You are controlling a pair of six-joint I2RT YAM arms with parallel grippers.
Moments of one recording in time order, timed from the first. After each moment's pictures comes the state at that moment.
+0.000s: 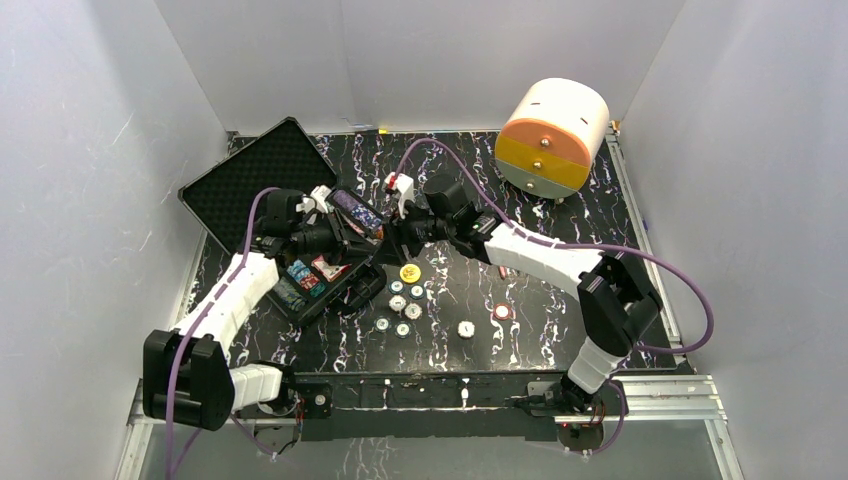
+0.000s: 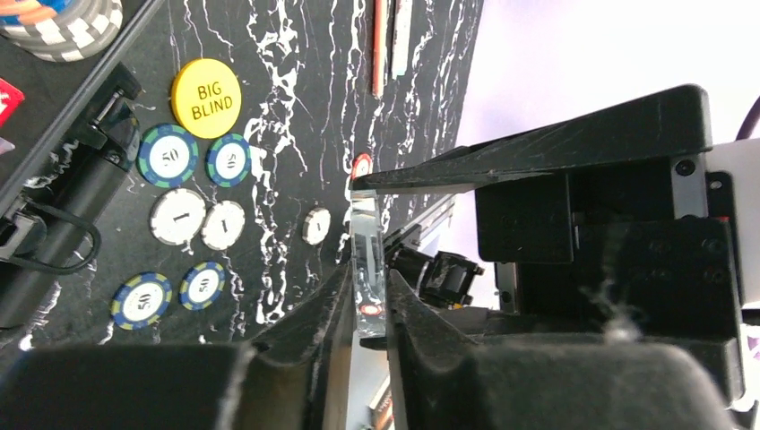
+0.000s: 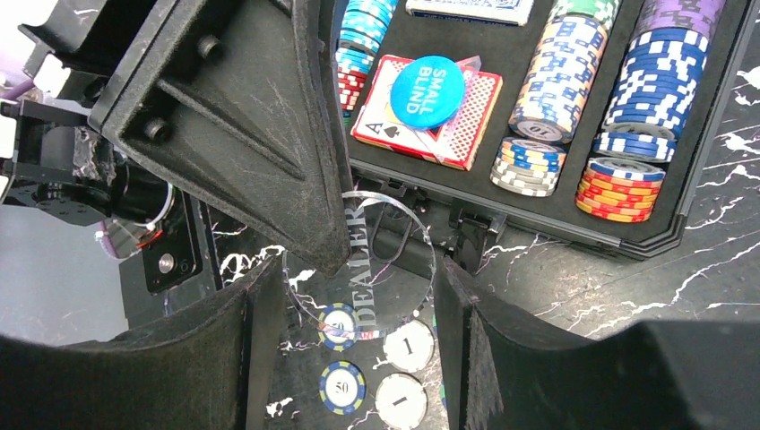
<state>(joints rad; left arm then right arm) -0.20 1.23 0.83 -0.35 0.76 -0.87 0.84 1.67 1.21 -0.02 -0.55 0.15</state>
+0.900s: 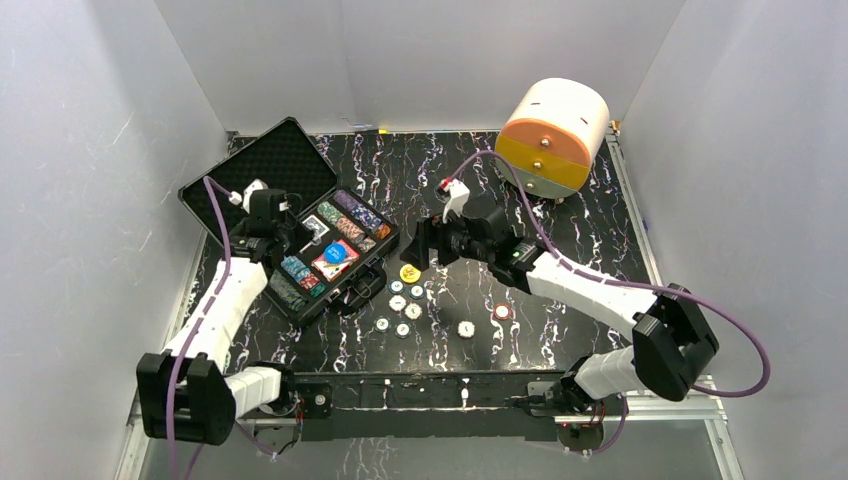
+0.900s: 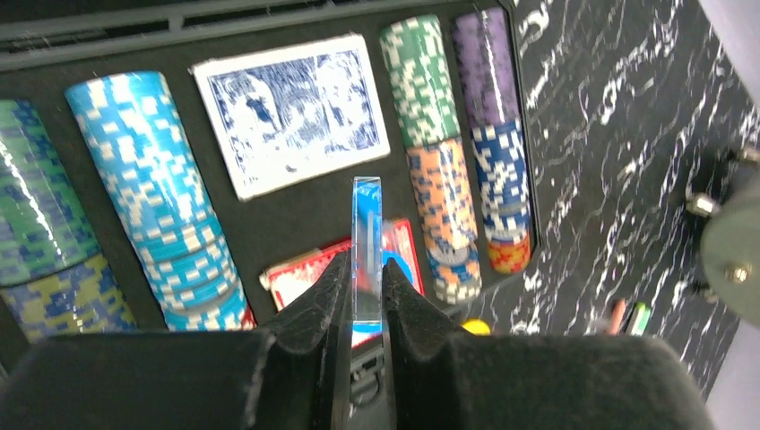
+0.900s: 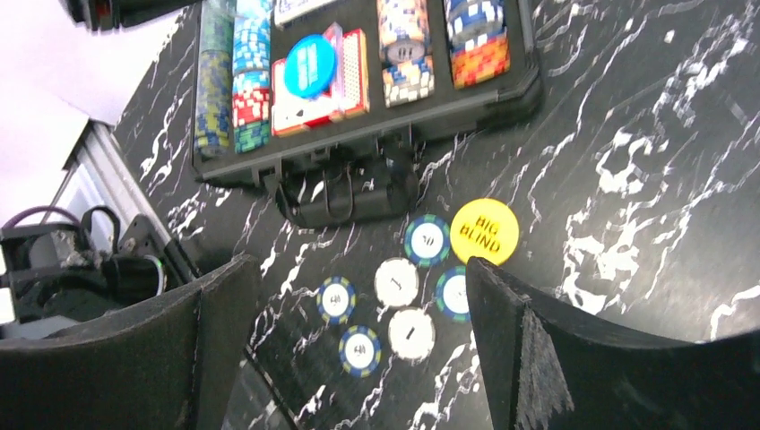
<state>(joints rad) -0.13 1.13 0.86 -0.48 -0.12 -0.76 0.81 1.37 0.94 0.03 -0.21 0.43</state>
